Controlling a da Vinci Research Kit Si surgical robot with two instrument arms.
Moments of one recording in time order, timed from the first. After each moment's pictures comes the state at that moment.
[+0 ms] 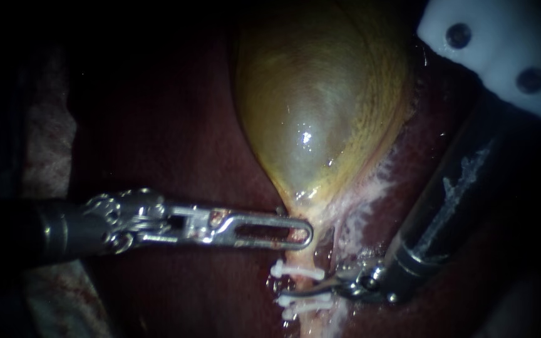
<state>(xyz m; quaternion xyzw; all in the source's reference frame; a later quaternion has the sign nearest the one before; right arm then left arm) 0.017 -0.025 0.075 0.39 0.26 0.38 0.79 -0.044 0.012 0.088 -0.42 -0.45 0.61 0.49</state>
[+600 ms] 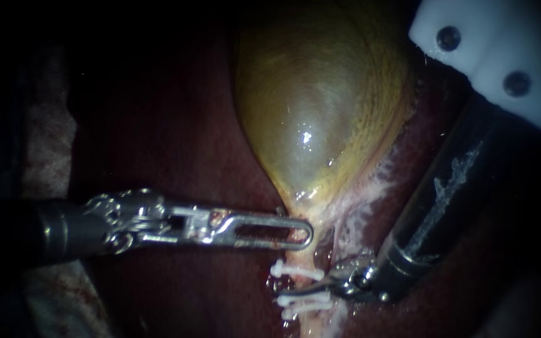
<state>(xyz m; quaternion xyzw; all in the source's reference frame) 0.017 -0.025 0.075 0.39 0.26 0.39 0.79 -0.044 0.012 0.088 -0.42 -0.45 0.61 0.49</state>
